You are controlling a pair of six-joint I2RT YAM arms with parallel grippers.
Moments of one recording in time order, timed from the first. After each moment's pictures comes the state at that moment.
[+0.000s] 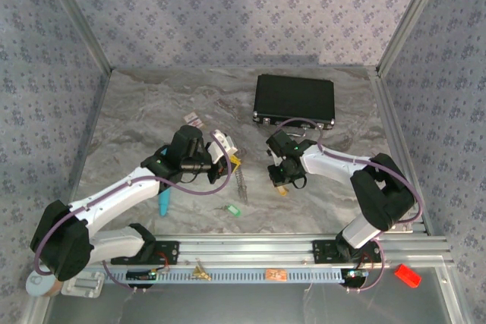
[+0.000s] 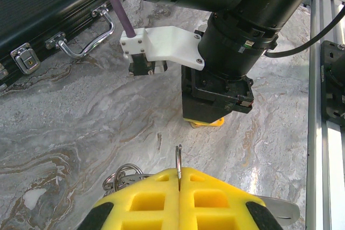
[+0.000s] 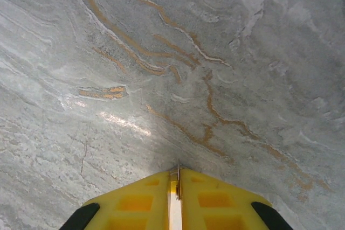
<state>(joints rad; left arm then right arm) -0.70 1.17 0.72 -0.14 0.51 0.15 0.66 1.58 0.88 -0.62 -0.07 0.32</state>
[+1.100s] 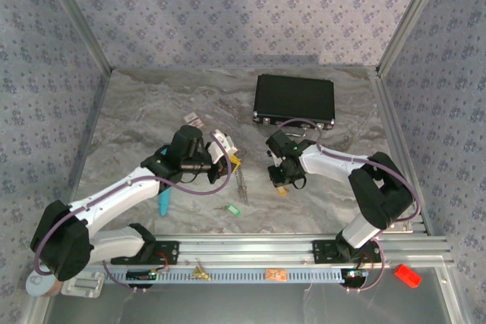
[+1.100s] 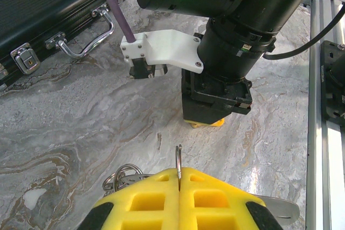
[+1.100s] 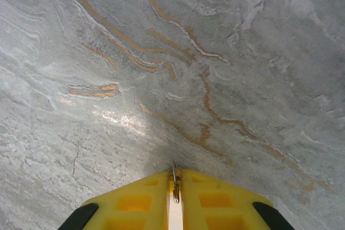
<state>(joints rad) -0.70 1.17 0.72 -0.14 0.51 0.15 0.66 1.60 0.88 -0.62 -0.07 0.32</state>
